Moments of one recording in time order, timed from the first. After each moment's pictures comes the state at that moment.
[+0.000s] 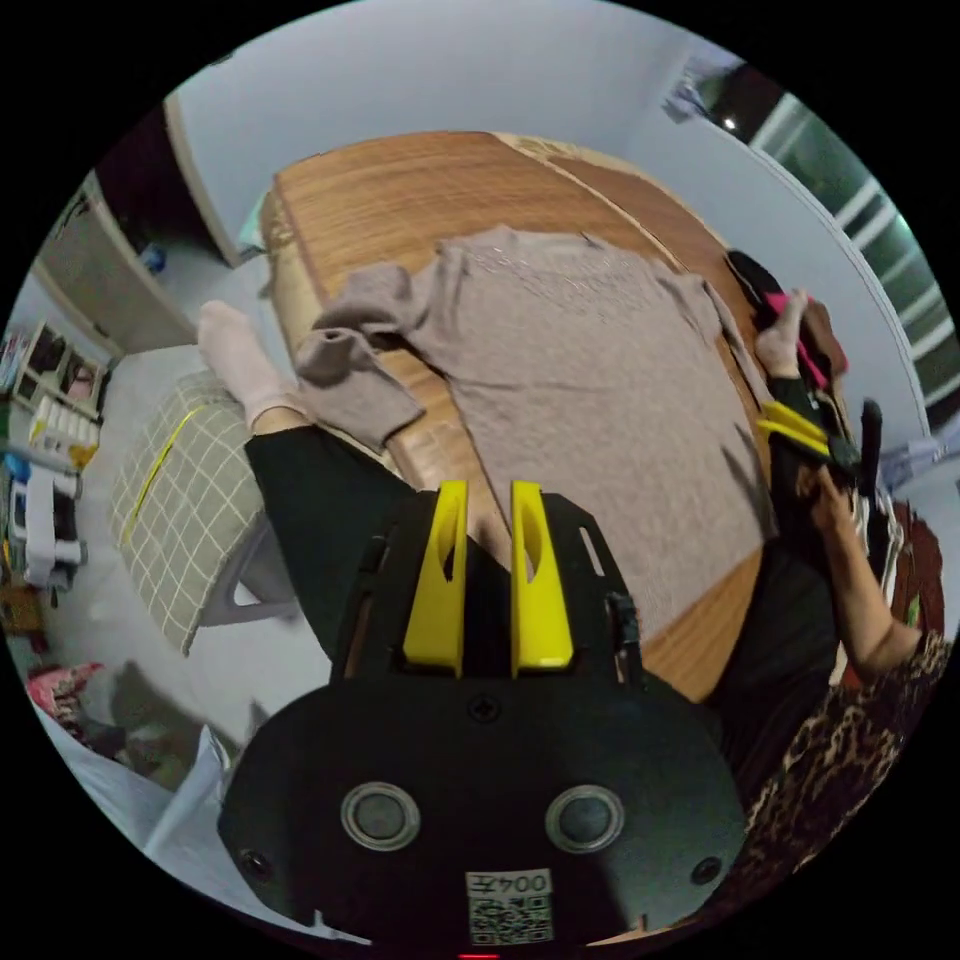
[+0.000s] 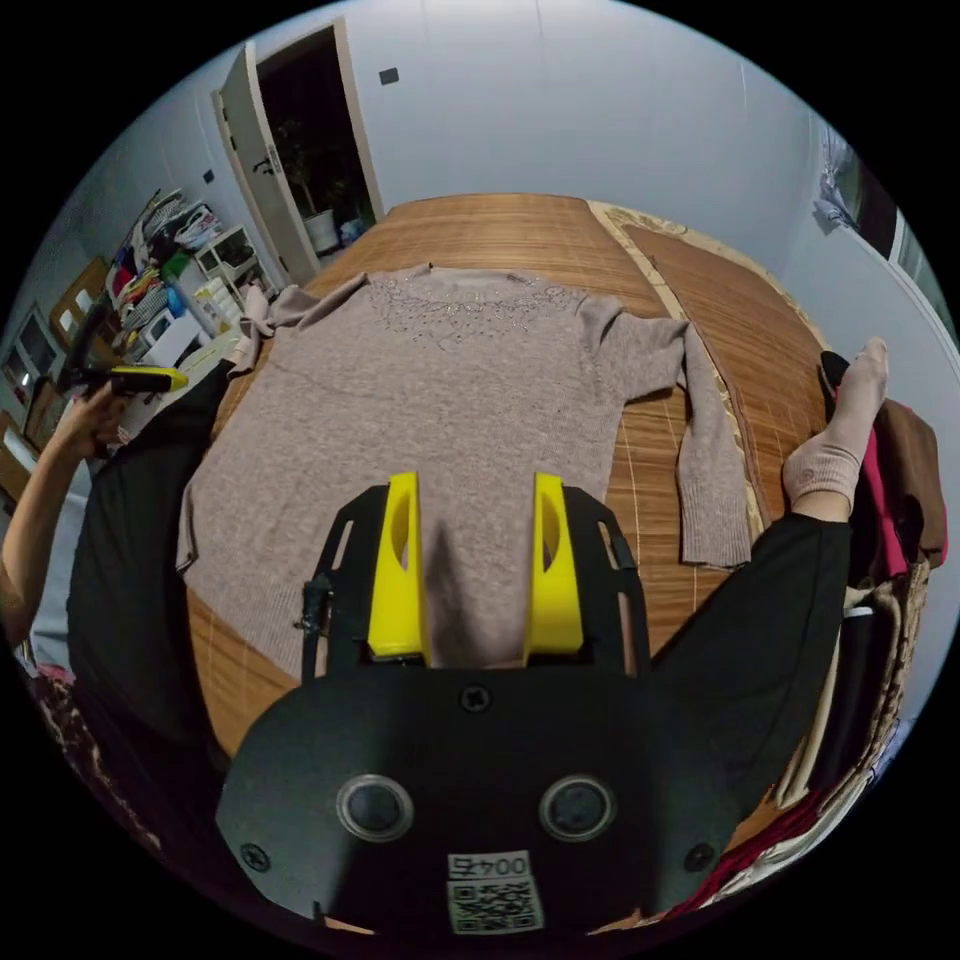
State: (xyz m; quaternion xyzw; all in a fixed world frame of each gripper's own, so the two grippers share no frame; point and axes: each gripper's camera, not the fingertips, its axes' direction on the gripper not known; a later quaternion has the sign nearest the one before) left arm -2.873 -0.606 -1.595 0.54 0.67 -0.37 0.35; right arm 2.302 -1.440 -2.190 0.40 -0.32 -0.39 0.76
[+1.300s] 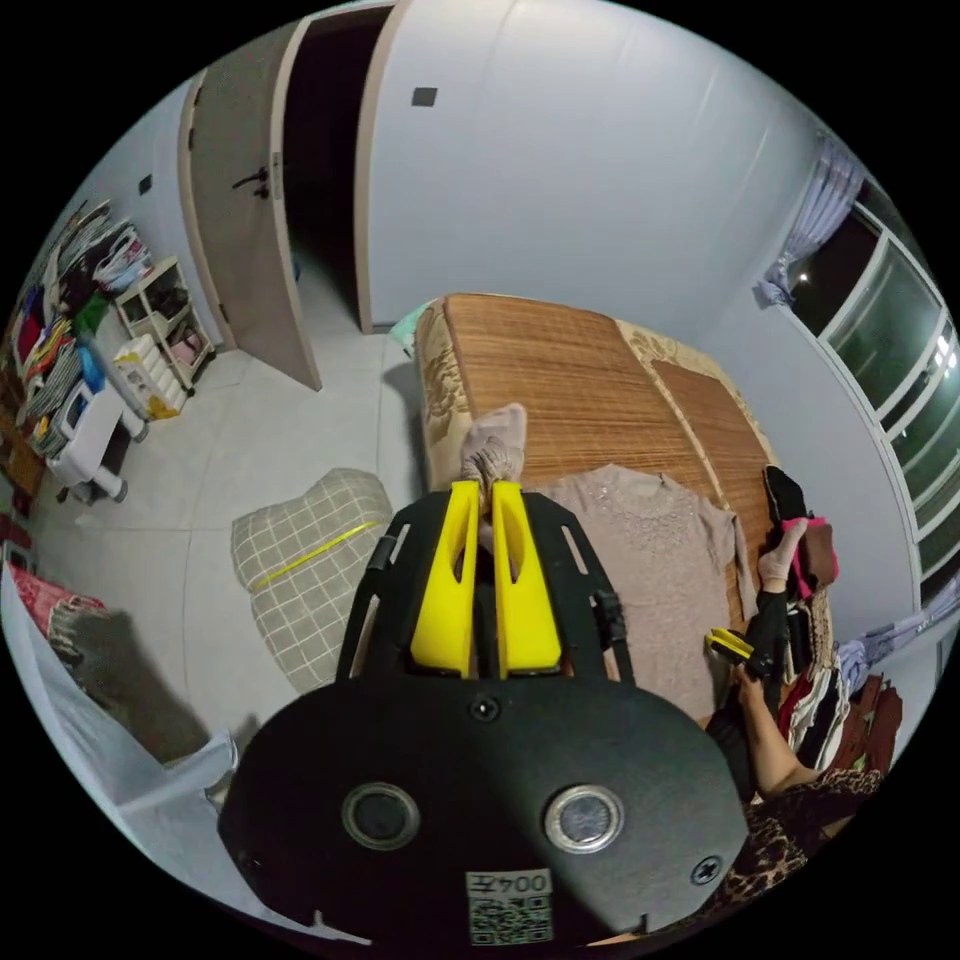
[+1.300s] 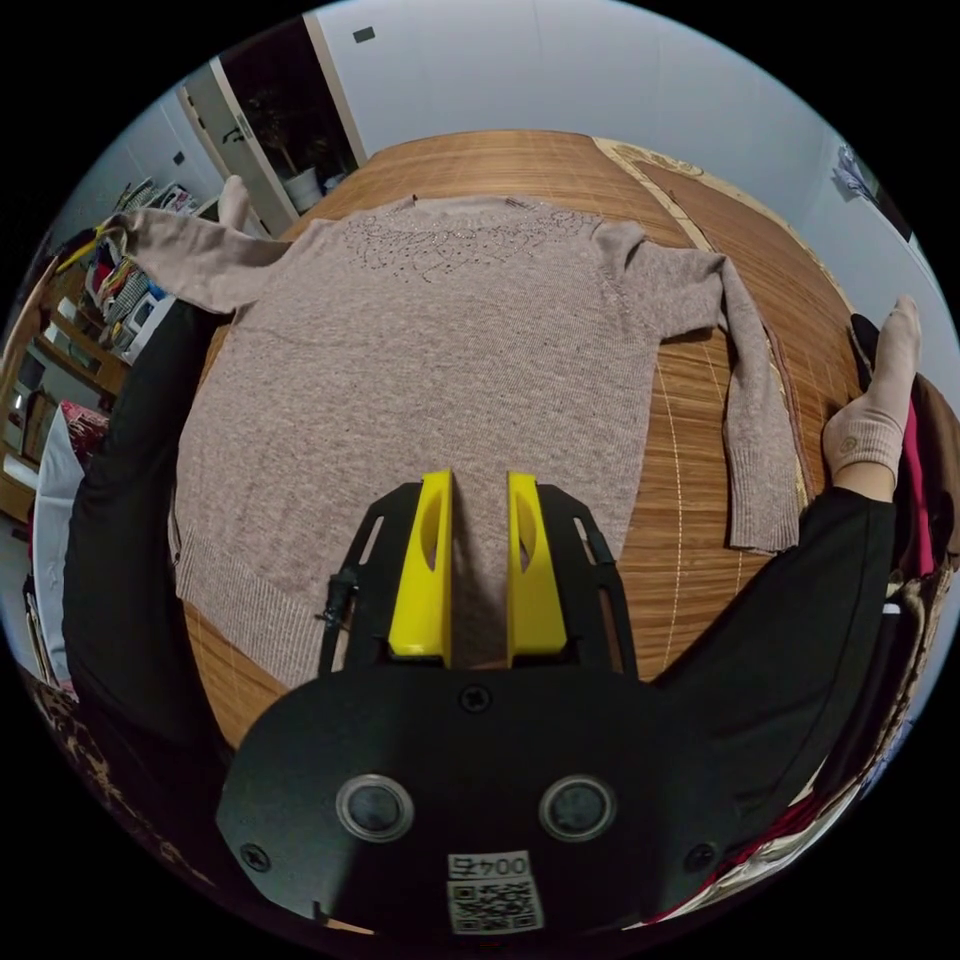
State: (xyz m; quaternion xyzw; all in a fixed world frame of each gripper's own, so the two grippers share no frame) left arm -2.920 -0.345 -1.266 0.47 0.66 -0.55 0.23; right arm 2.269 -1.446 -2.138 0.33 -0.30 -0.41 0.80
